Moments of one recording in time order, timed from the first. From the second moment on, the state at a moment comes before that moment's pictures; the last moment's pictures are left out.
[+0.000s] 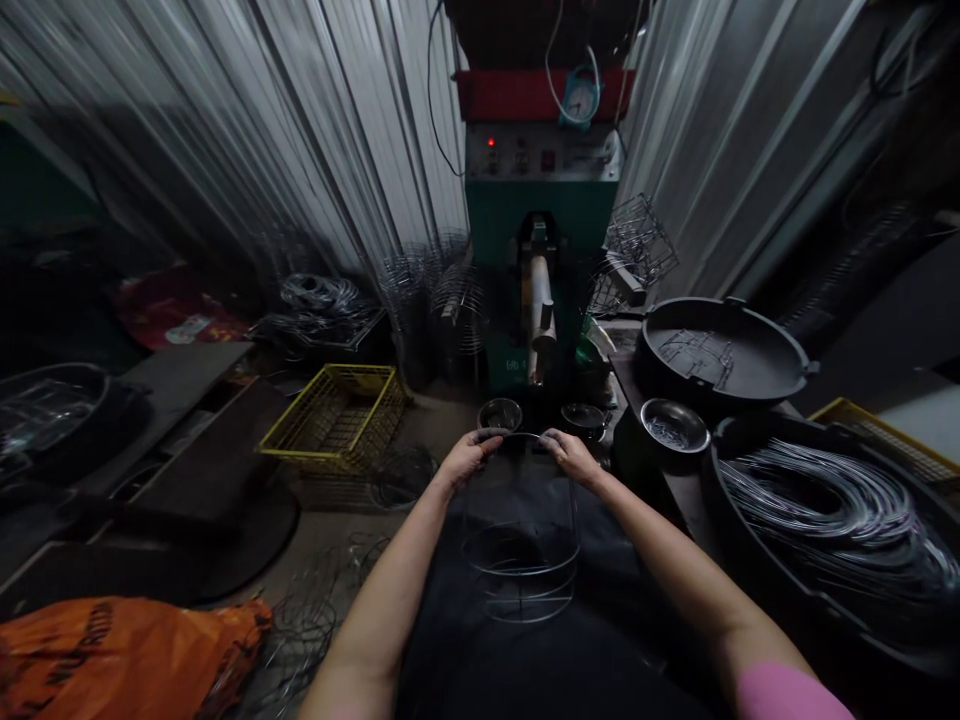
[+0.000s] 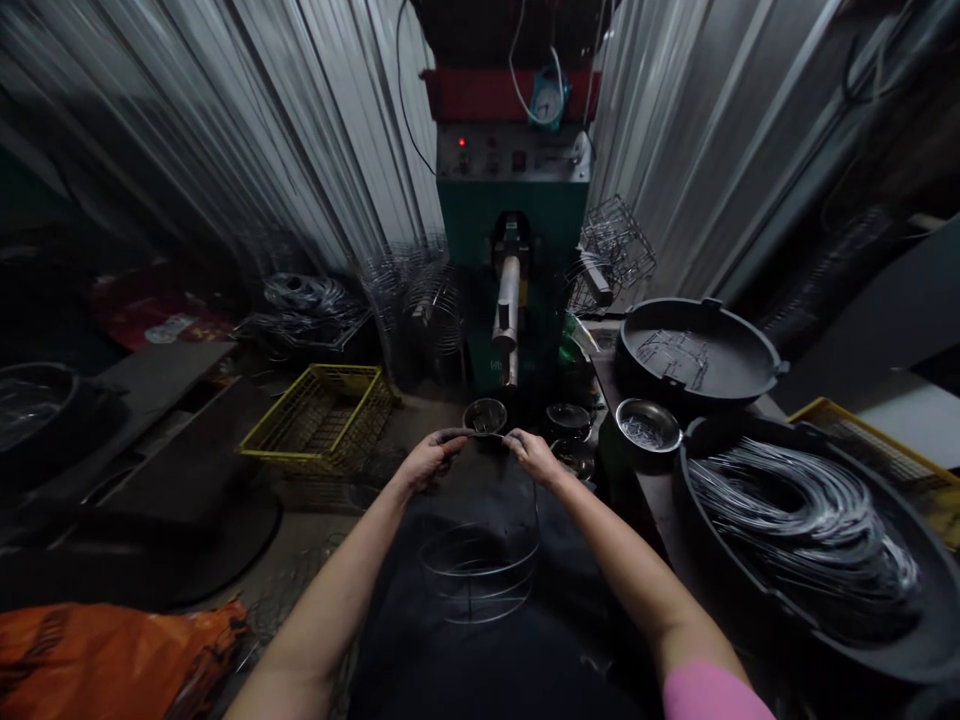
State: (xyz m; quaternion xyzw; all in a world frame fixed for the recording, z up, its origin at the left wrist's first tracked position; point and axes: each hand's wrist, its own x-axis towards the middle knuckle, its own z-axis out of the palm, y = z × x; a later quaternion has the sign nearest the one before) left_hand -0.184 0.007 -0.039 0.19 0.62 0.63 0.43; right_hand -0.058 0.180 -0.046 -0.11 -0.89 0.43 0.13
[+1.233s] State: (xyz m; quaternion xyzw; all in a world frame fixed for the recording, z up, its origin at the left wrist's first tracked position) left_hand -0.207 0.075 0.006 0.53 0.83 0.15 0.06; right_hand -0.098 0.209 -0.005 -0.15 -0.99 -0.05 -0.02
